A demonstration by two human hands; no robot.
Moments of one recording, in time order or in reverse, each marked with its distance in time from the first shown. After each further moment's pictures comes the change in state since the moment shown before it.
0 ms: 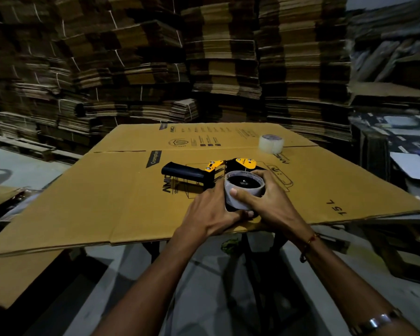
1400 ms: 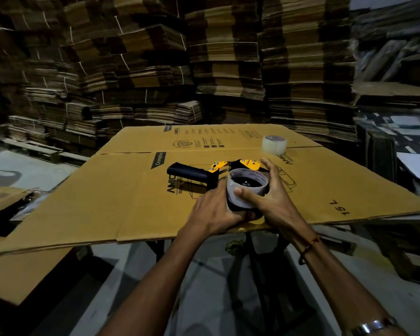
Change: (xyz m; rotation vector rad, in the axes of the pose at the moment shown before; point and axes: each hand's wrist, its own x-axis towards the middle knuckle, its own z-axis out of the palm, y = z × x) left_hand -0.003 0.011 -0.010 -0.054 -0.046 0.001; right_hand -0.006 -0.009 0.003 0.197 -0.024 -0.029
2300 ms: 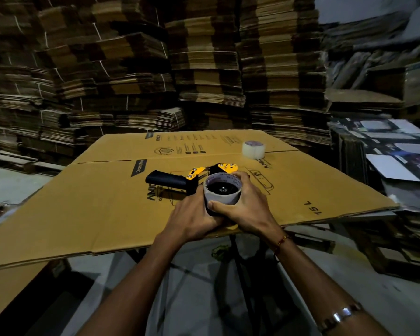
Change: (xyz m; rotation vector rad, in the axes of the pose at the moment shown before) left_hand 0.006 -0.013 0.005 0.009 0.029 -0.002; right_hand -0.008 -0.017 0.004 -0.445 0.085 -0.054
